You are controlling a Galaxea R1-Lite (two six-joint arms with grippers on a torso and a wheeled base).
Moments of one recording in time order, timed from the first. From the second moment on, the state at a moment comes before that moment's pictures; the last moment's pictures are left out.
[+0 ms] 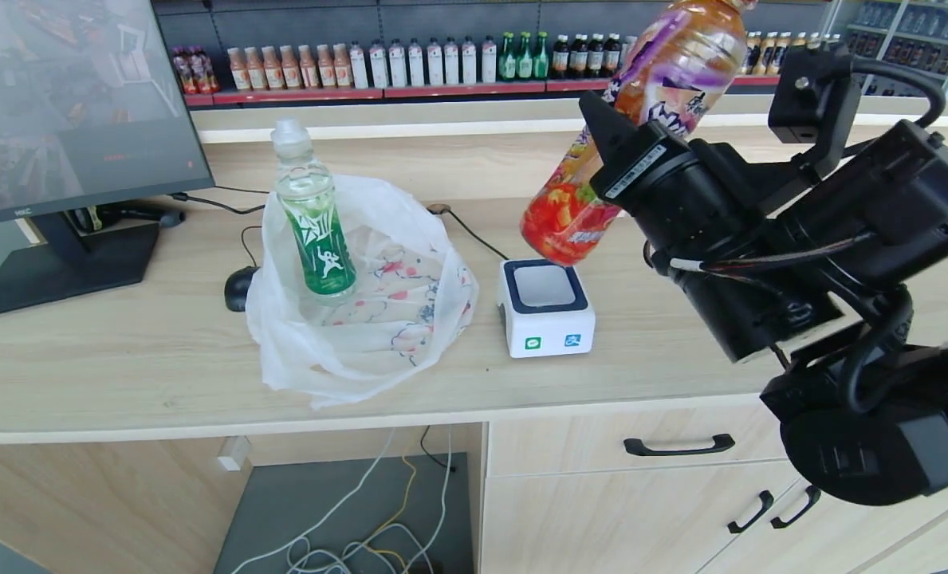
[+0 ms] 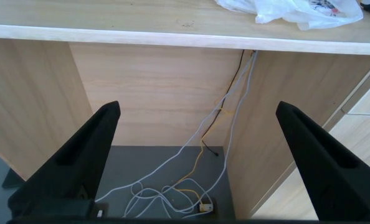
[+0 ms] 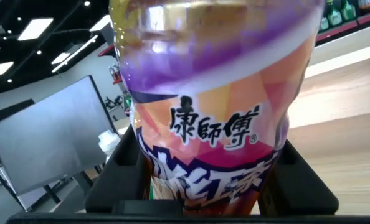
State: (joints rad) left arm 0.00 0.00 0.00 0.00 0.00 0.00; right arm 0.71 1.80 -1.00 -1.38 -0.29 0.22
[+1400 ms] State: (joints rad) left arm 0.00 0.00 0.00 0.00 0.00 0.00; right arm 0.56 1.77 -0.74 -1.54 -0.18 -0.15
